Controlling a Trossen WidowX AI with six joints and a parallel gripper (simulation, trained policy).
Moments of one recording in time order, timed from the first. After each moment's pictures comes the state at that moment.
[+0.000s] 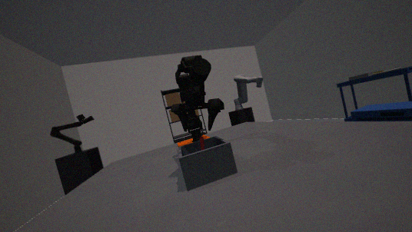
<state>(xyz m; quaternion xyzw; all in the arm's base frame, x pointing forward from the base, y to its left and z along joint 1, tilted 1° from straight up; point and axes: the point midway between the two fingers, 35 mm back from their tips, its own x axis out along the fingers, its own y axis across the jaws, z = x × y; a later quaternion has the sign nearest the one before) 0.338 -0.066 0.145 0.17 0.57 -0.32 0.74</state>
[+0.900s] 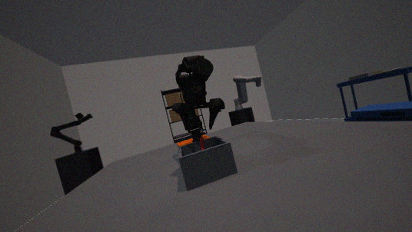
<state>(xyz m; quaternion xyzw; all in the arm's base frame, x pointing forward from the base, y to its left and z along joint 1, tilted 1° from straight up) 0.331 -0.059 0.147 0.15 0.58 -0.31 0.74</state>
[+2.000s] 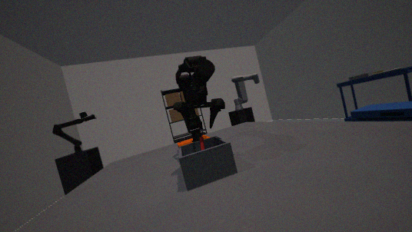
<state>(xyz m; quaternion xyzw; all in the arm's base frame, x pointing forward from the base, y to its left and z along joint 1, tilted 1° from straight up) 0.320 -0.051 0.148 0.13 0.59 -0.30 0.74</state>
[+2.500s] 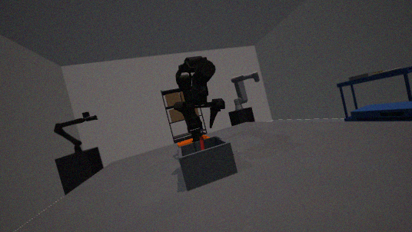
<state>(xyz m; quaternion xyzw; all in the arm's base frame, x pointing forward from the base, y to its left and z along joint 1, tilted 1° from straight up) 0.315 -0.048 0.148 0.12 0.60 -0.29 0.74</state>
